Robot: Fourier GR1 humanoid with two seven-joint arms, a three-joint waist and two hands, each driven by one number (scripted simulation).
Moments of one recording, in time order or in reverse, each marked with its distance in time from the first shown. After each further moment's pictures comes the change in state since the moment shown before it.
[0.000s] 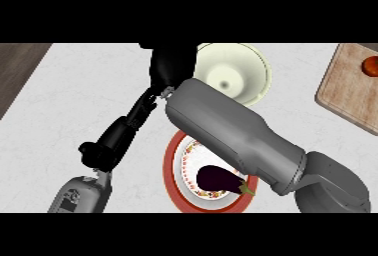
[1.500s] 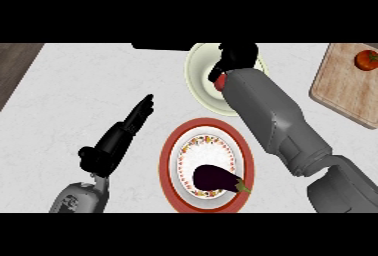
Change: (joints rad) left arm 0.046 -0.006 0.013 -0.004 -0.022 -0.006 -0.004; right arm 0.062 -0.063 -0.335 0.444 -0.116 -0.113 -0.345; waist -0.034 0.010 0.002
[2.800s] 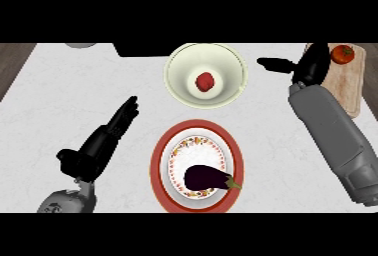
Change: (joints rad) left arm 0.058 0.021 0.062 -0.051 0.013 -0.007 0.029; right arm 0.397 -0.253 -0.324 -0.426 -0.210 -0.399 -0.325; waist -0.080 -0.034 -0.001
